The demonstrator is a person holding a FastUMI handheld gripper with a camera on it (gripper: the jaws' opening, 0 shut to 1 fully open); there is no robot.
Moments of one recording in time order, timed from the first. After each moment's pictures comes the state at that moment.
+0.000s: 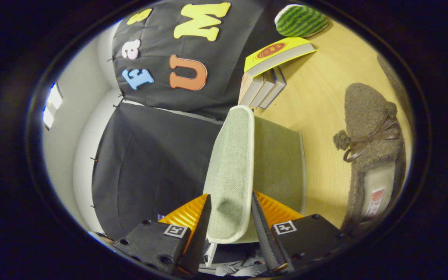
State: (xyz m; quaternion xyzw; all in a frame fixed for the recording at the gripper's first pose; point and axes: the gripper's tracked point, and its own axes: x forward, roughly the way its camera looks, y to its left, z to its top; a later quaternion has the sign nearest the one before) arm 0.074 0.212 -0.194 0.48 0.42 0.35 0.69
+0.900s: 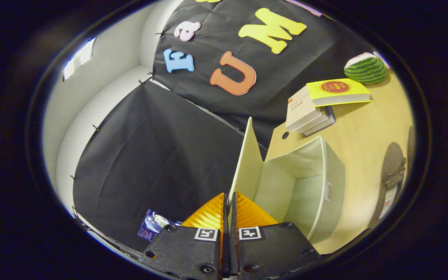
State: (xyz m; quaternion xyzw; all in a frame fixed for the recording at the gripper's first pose) arm 0.058 0.317 -0.032 0.39 0.34 0.40 0.76
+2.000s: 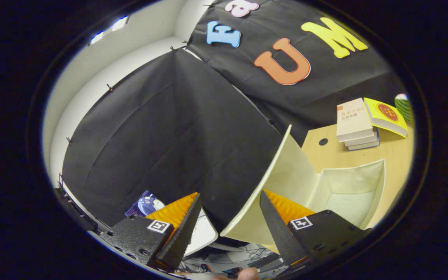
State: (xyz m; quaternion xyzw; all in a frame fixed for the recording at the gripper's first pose) arm 0.042 0.438 0.015 0.27 0.33 0.48 0.76
